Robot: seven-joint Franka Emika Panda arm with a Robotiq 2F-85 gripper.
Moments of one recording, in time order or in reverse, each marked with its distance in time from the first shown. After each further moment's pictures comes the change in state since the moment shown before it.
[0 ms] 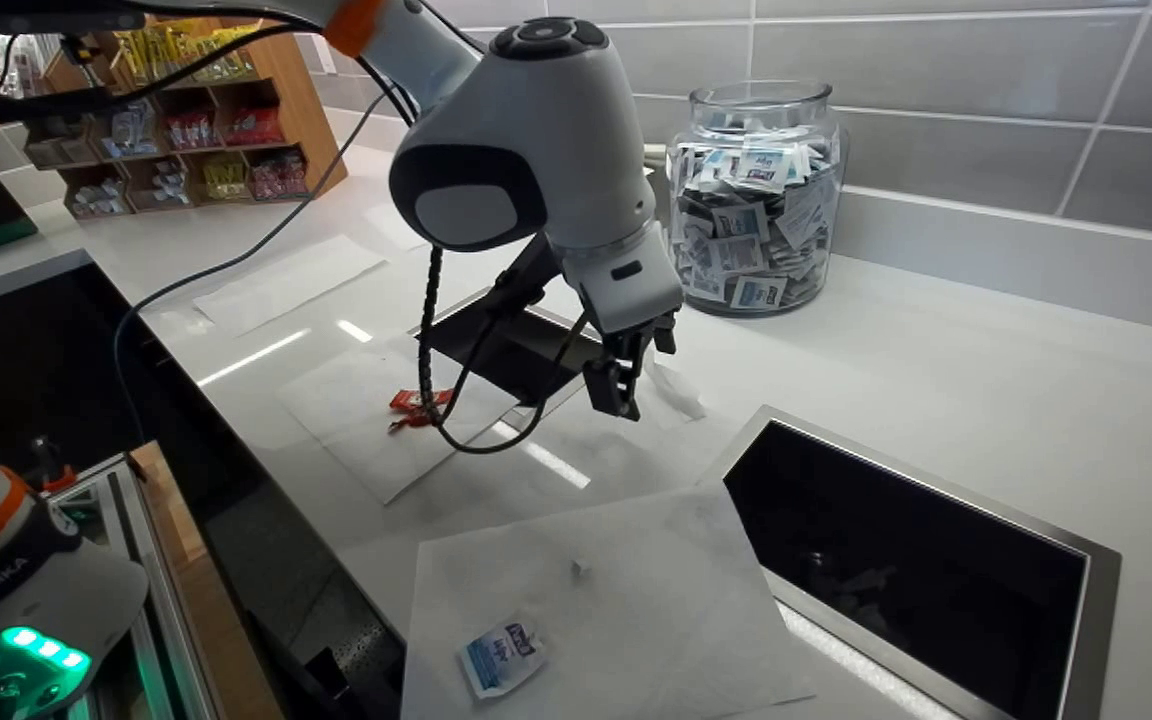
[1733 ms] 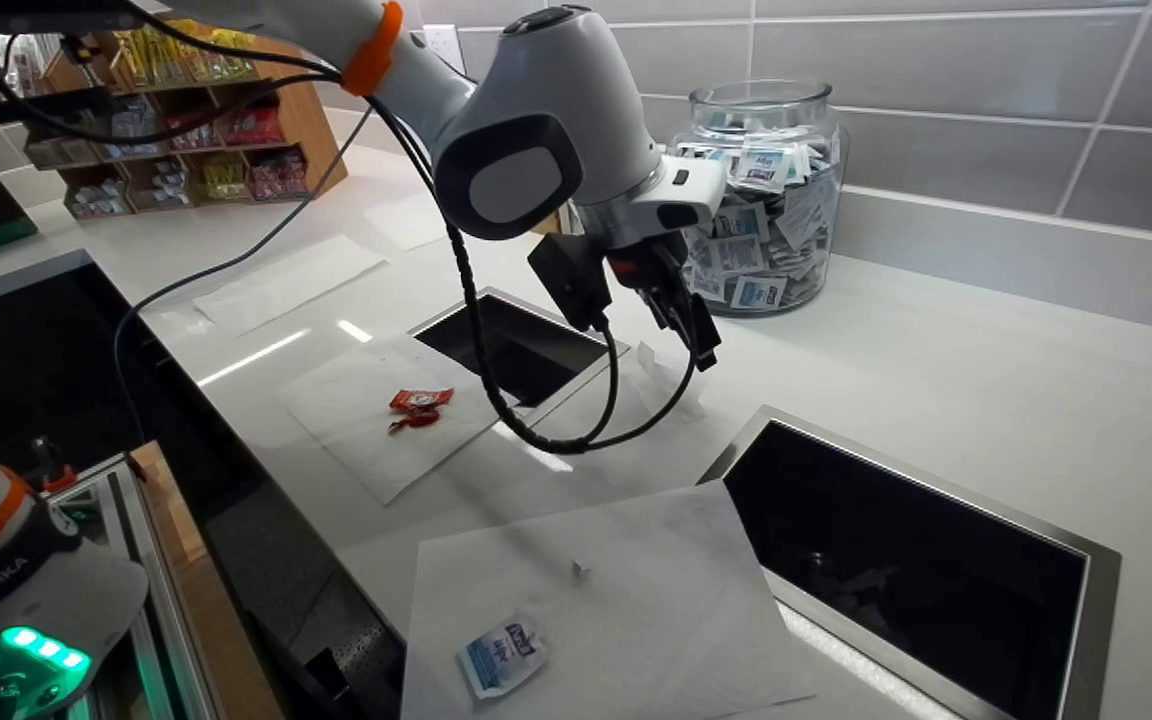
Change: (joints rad) arm -0.017 0.077 0.092 0.091 -0.336 0.151 -0.546
